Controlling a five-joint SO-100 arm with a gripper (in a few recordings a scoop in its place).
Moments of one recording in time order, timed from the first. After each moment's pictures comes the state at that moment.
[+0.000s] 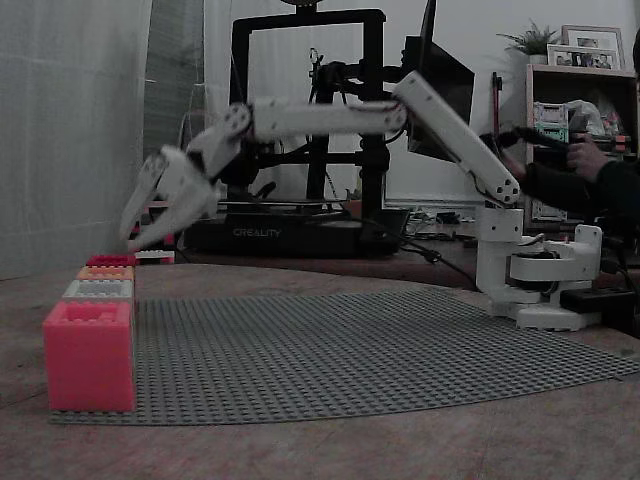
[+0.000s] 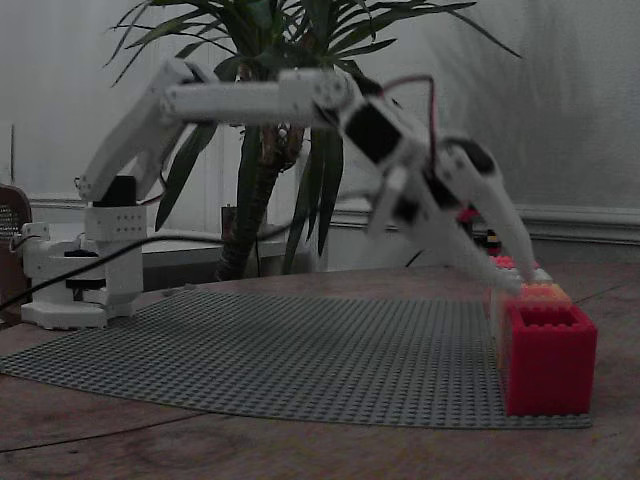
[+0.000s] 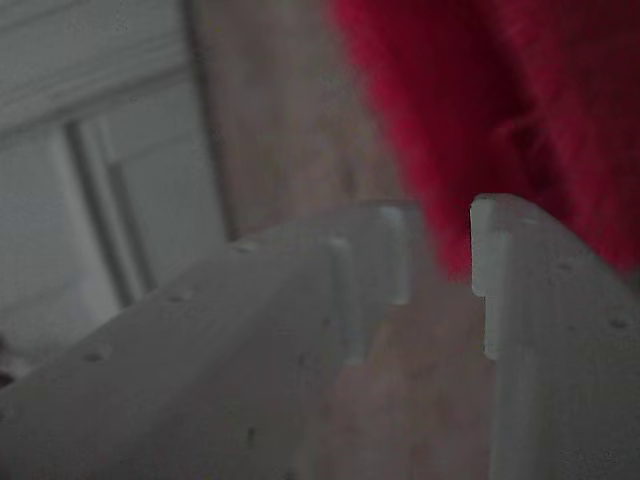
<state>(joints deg) 14.2 52.7 50.2 48.0 -1.5</state>
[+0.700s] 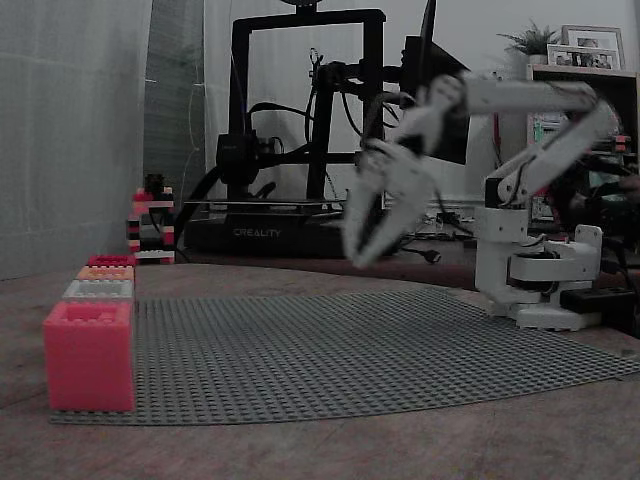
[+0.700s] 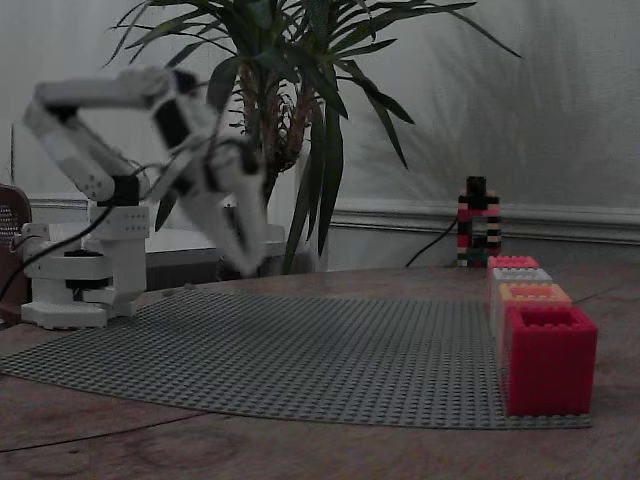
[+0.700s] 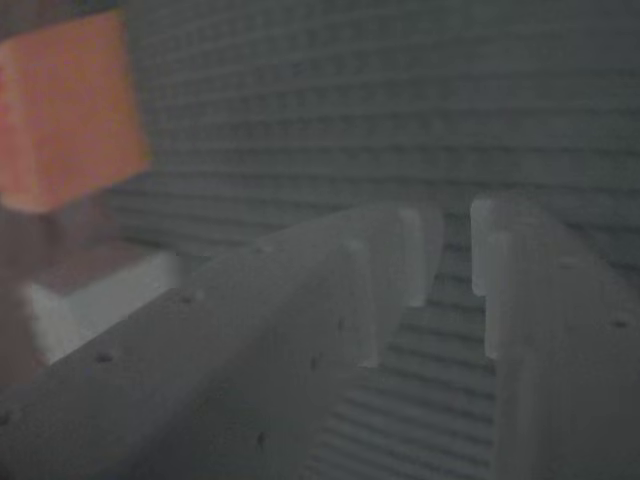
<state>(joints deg) 4.3 149.6 148.2 65.2 -8.3</state>
